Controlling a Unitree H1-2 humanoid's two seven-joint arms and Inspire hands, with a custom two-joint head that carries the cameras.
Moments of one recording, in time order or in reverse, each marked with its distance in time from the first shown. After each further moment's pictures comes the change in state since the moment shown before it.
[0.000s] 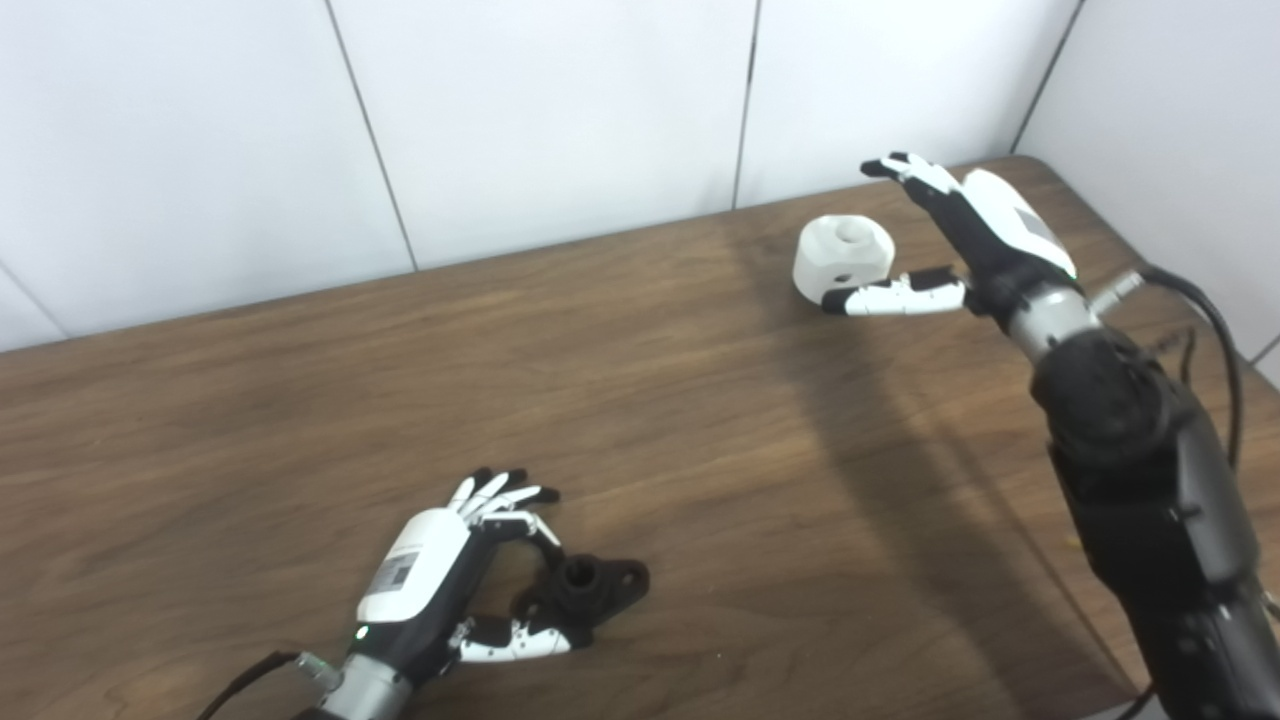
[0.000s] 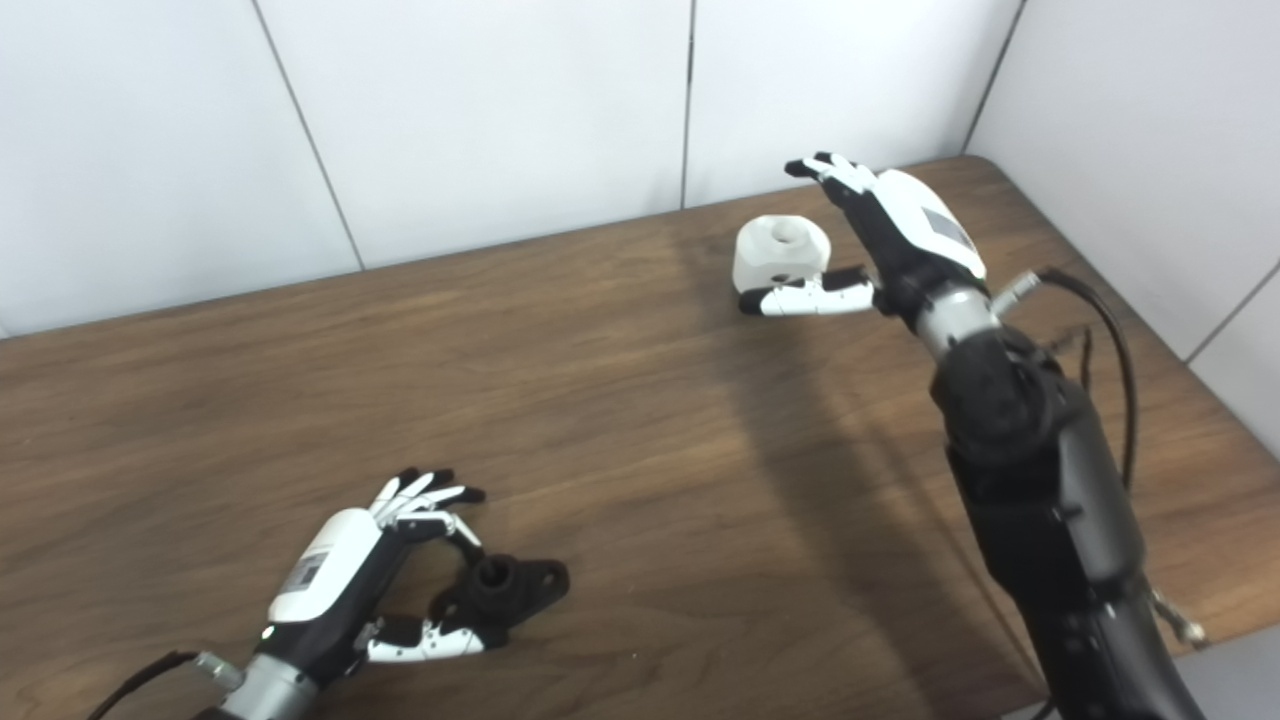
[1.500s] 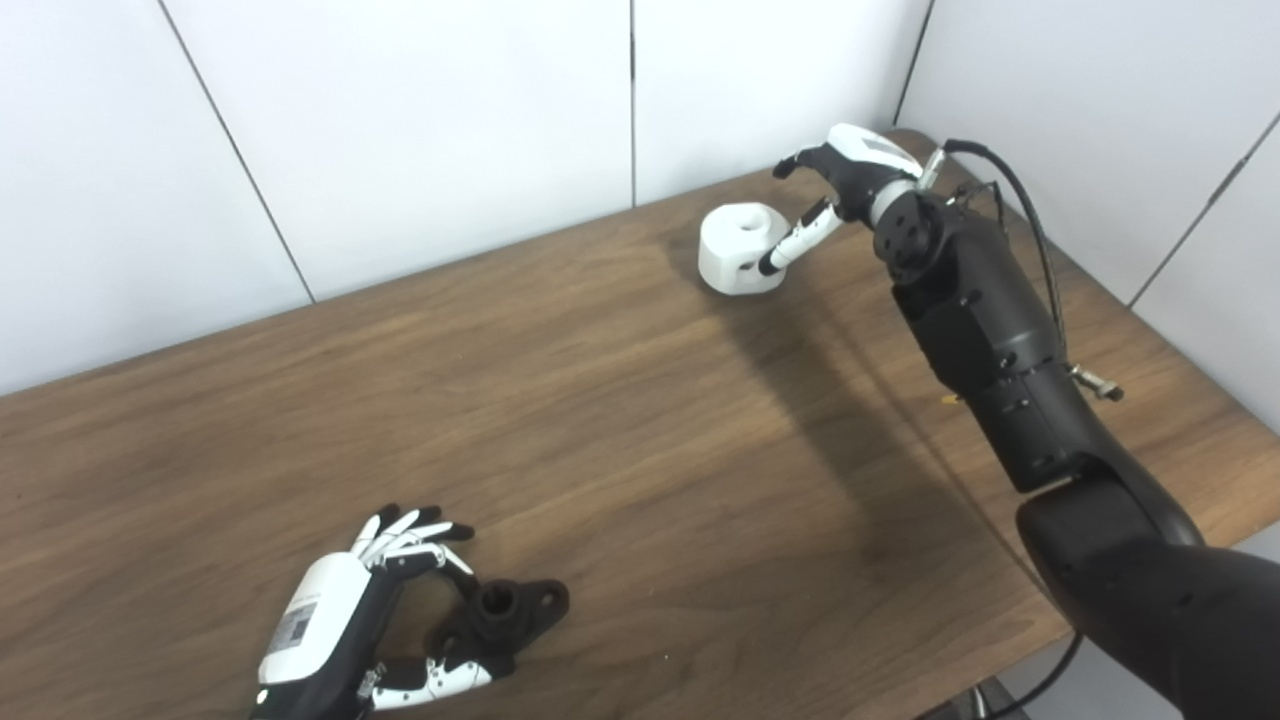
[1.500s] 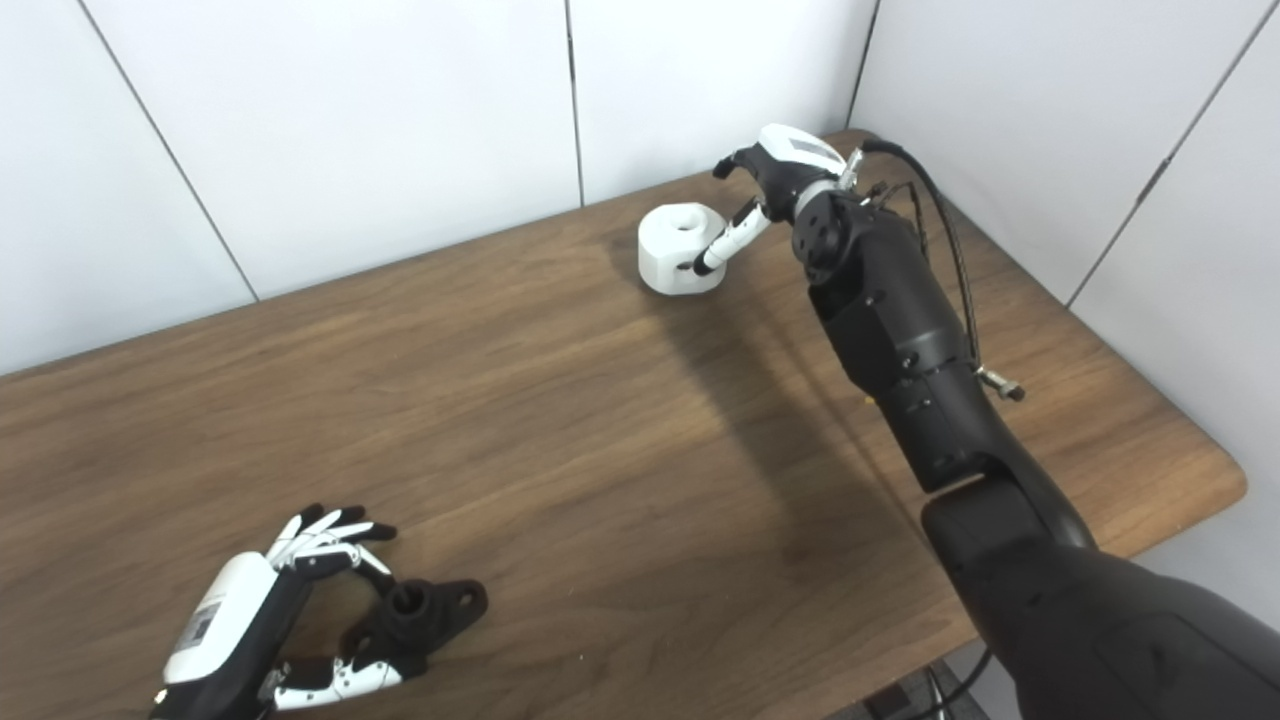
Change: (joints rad) left arm 0.015 0.029 0.045 -0.014 -0.042 -0.029 -0.011; right arm -0.285 -0.050 0.107 0.554 -0.157 0.000 0.027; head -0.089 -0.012
